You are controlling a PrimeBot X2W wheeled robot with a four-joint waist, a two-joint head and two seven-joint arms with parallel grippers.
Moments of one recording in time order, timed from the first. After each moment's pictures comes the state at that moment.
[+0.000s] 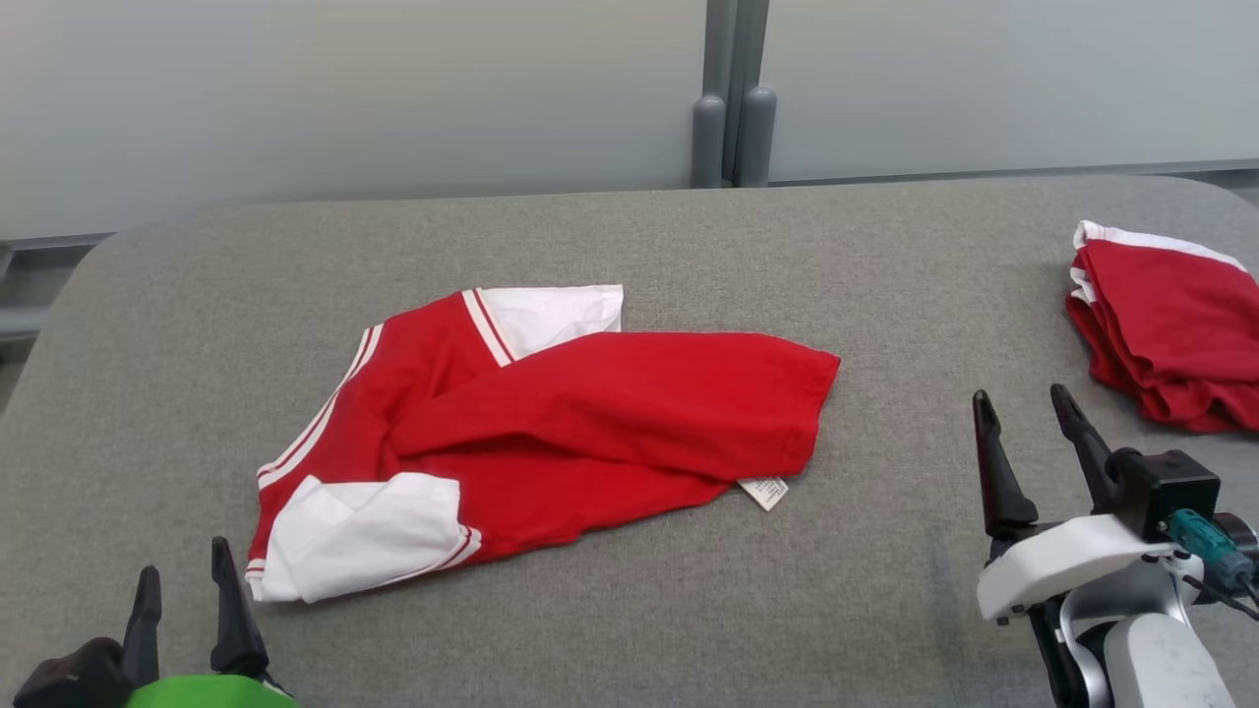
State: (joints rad) left arm 0.06 0.19 0.00 0.25 -0.54 0.06 -0.26; right arm -0.07 -0.05 -0.07 0.08 0.10 0.13 -0.10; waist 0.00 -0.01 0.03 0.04
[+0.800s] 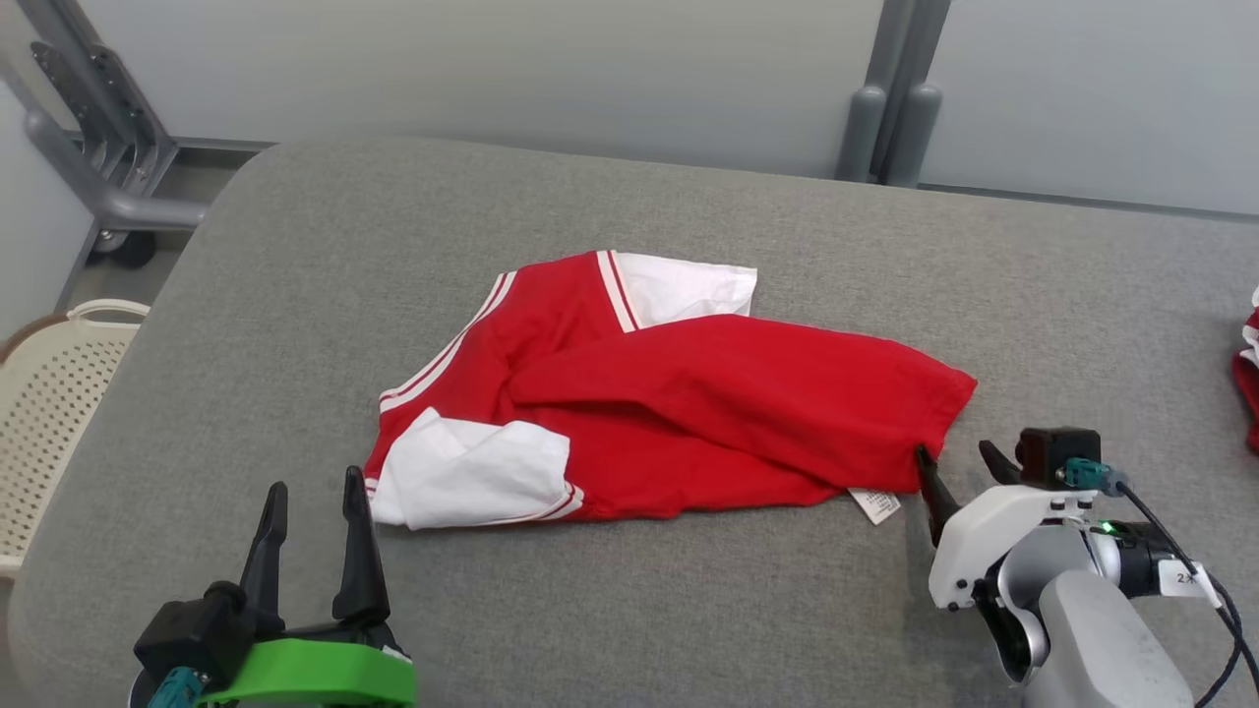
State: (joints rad) left arm 0.05 0.11 -0.14 0.06 -0.45 0.05 -0.26; right arm -0.29 -0.05 -0.03 0.59 0.12 0.13 -0.01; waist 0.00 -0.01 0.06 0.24
